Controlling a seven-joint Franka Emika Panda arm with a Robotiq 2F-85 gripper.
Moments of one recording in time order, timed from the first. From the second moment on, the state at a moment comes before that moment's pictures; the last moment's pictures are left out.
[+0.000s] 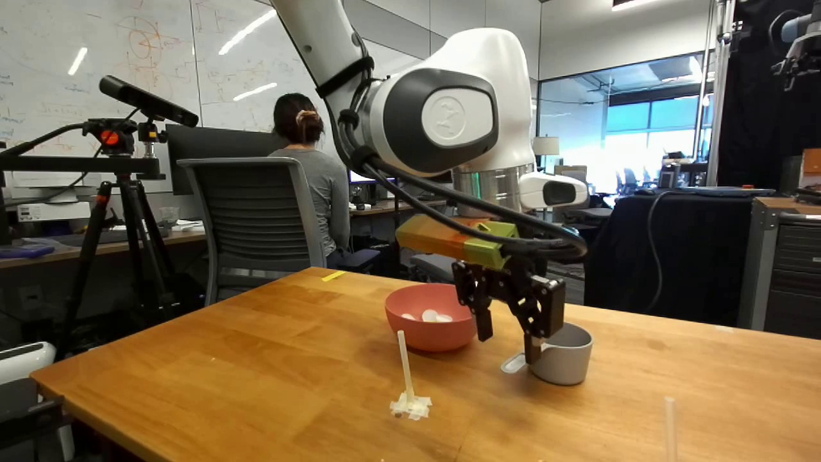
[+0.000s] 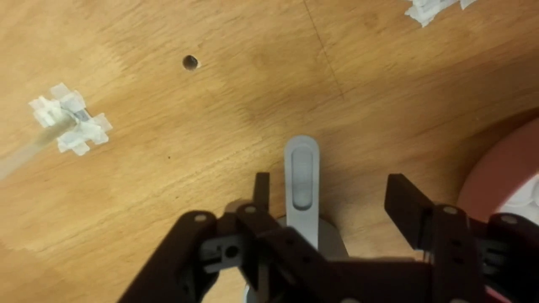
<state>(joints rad) -0.17 0.53 -0.08 -2.04 0.04 2.73 -0.16</state>
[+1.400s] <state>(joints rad) -0.16 -0.33 -0.13 -2.63 0.01 2.44 -0.18</state>
